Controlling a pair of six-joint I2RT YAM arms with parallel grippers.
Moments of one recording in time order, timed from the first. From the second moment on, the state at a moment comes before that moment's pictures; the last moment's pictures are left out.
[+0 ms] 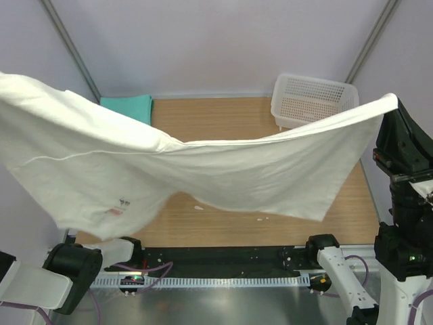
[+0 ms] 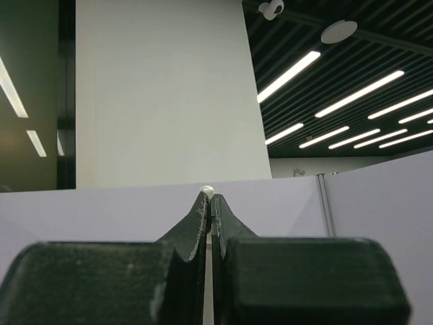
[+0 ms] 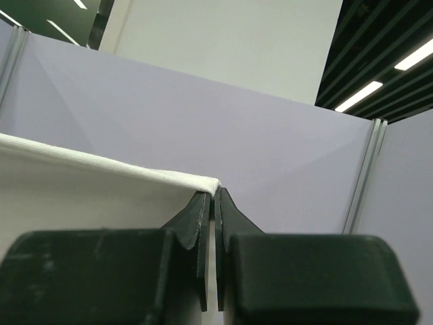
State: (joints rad) left arm -0.23 1.23 2.77 -0.43 0.20 -0.12; right arm 0.08 0.58 1.37 0.12 -0.22 -0.18
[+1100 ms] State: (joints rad) left arm -0.15 2.29 1.91 -0.17 0.14 -0.05; right arm 0.08 1.62 0.90 0.32 0.04 -0.28
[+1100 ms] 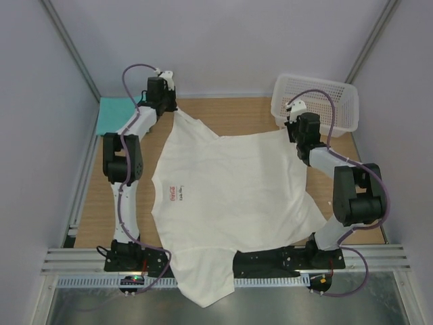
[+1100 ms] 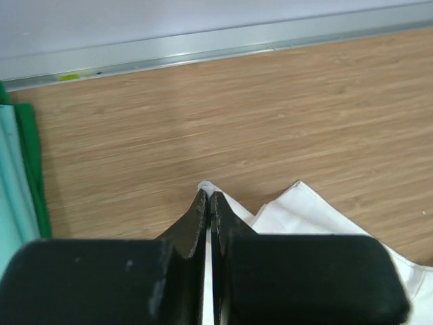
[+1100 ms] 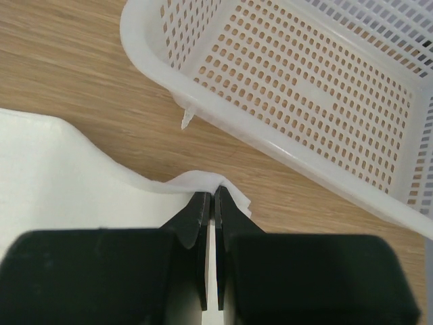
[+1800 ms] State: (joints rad) left arm -0.09 1.95 1.83 -0.22 -0.12 -0.02; right arm 0.08 1.77 1.09 0.34 -0.01 -0.28
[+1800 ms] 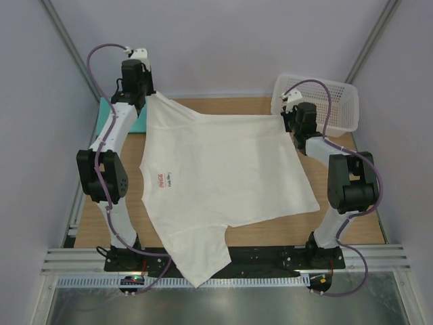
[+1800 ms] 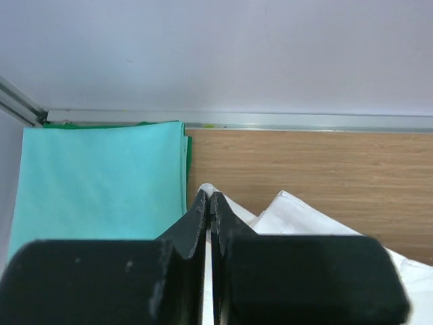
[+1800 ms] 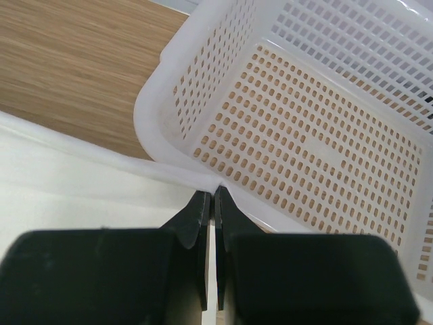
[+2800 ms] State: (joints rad) left arm -0.22 1.33 1.26 -0.57 -0.18 -0.43; right arm 0.08 1.79 1.19 0.01 0.00 -0.10
